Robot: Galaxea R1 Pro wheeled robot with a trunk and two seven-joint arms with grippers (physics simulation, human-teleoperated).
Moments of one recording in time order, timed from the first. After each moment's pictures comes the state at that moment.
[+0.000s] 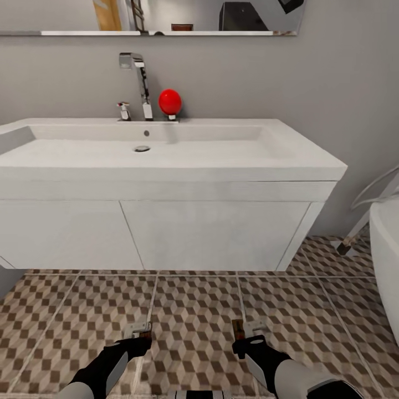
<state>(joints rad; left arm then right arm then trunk) -0.54 0.00 0.00 -0.38 0.11 0.21 0.02 -0.71 0.13 0.22 -0.04 -0.06 0.09 -0.20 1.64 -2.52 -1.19</state>
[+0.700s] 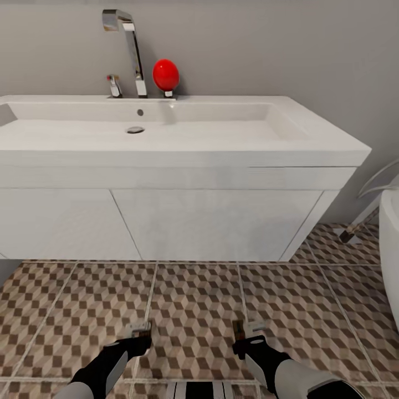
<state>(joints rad) -0.54 0.00 0.00 -0.38 0.11 0.21 0.02 -0.71 0.13 0.22 -0.04 -0.06 0.10 -0.20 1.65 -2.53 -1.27</state>
